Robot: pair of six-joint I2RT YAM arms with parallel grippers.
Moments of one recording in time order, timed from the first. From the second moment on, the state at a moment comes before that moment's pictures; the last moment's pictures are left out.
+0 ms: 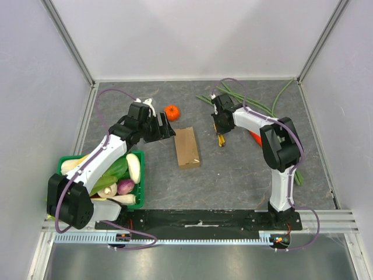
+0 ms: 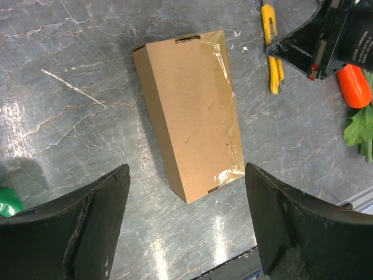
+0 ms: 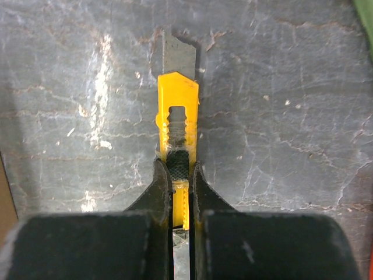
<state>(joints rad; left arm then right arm) -0.40 1.31 1.01 -0.47 0.16 -0.55 0.44 2.04 1.45 -0.51 0.08 0.16</state>
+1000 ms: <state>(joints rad) -0.38 1.42 1.19 -0.53 0.54 -0.64 0.78 1.55 1.33 -0.51 -0.10 0.11</state>
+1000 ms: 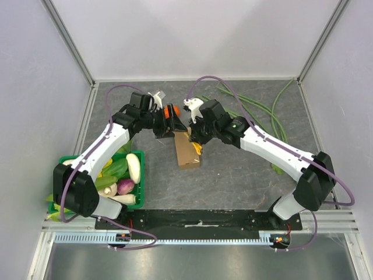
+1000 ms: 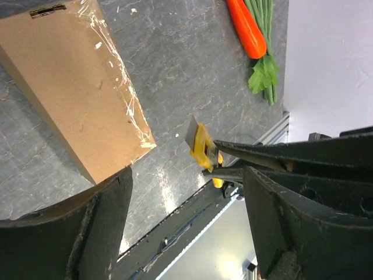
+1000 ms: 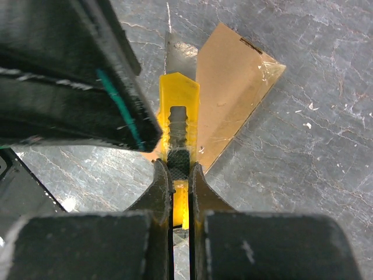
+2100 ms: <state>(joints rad) -0.34 1.51 1.29 -0.46 0.80 -0.65 0.84 1.47 1.35 -0.48 0.00 0.10</state>
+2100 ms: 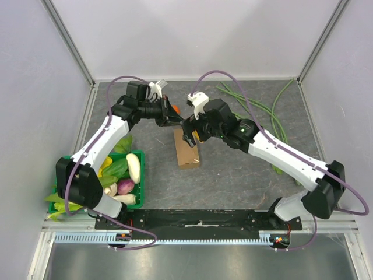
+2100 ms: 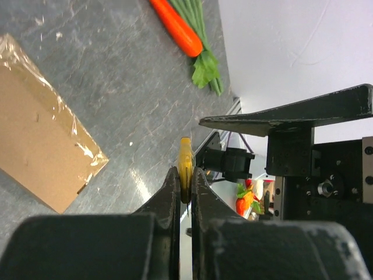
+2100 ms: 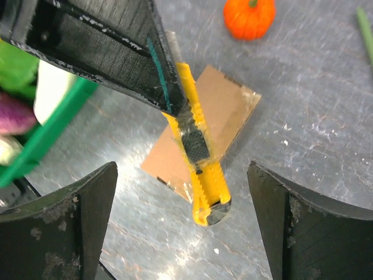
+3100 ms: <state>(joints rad) -0.29 1.18 1.35 0.19 0.79 -1.11 0.65 1.20 1.25 0.36 -0.34 0.78</state>
